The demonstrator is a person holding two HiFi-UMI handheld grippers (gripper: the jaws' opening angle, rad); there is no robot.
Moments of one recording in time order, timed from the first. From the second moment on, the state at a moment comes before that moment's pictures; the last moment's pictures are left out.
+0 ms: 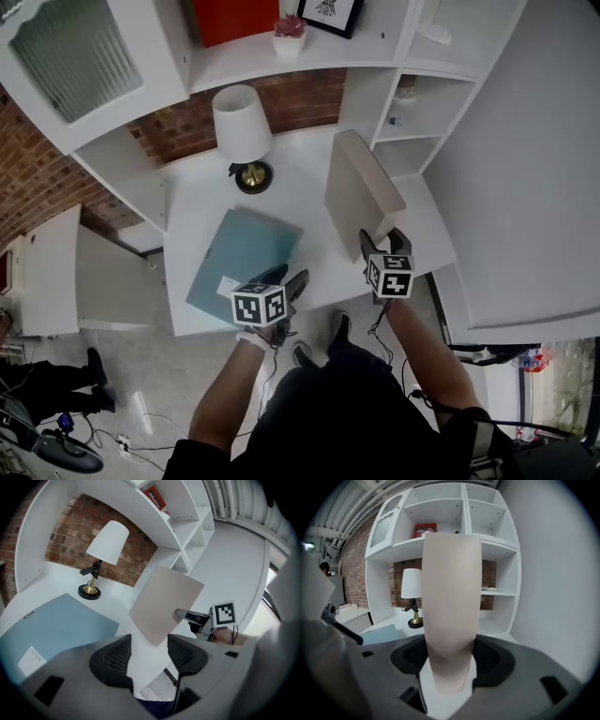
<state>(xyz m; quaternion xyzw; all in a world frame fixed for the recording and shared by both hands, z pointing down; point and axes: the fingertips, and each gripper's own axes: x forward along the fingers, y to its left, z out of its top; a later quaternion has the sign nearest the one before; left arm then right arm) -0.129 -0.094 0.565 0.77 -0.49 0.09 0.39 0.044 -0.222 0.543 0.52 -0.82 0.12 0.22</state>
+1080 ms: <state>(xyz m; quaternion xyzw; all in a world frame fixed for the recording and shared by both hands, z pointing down) -0.142 -0.145 0.575 0.72 -0.53 0.07 0.44 0.016 -0.386 0.558 0.56 -0.79 0.13 0.21</state>
